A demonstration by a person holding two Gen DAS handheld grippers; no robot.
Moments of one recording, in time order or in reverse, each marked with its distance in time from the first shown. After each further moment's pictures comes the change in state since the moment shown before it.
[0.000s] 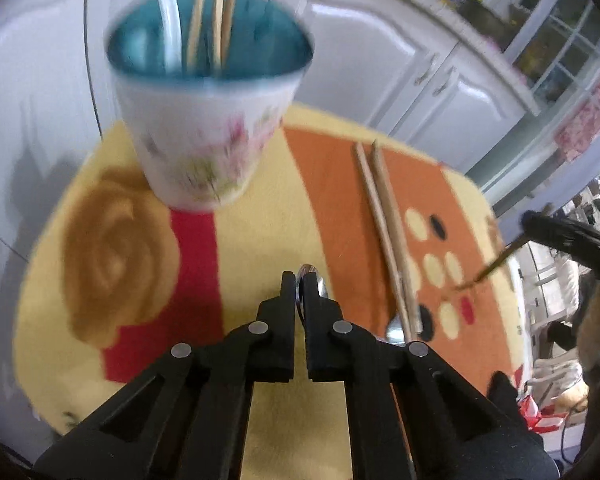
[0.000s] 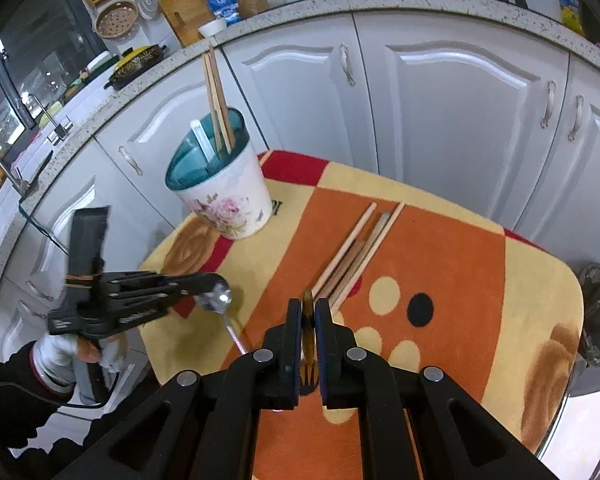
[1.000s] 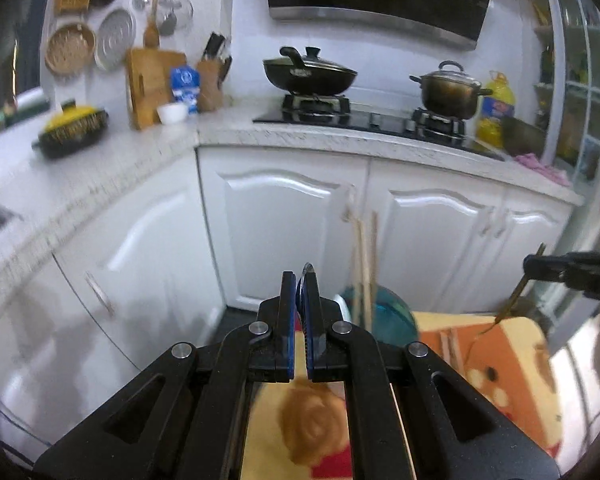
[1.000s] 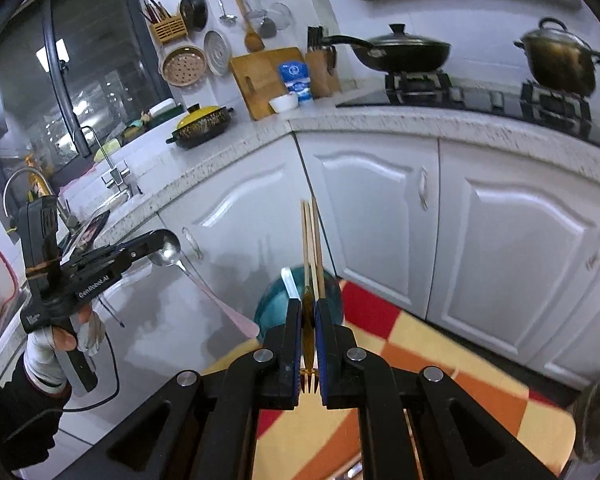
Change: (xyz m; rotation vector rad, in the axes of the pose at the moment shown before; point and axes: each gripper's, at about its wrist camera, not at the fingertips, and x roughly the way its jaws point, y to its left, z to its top) left arm -0.181 0.039 0.104 0.084 -0.473 0.371; right arm -0.034 0.084 0.135 -0.149 -0.226 0.129
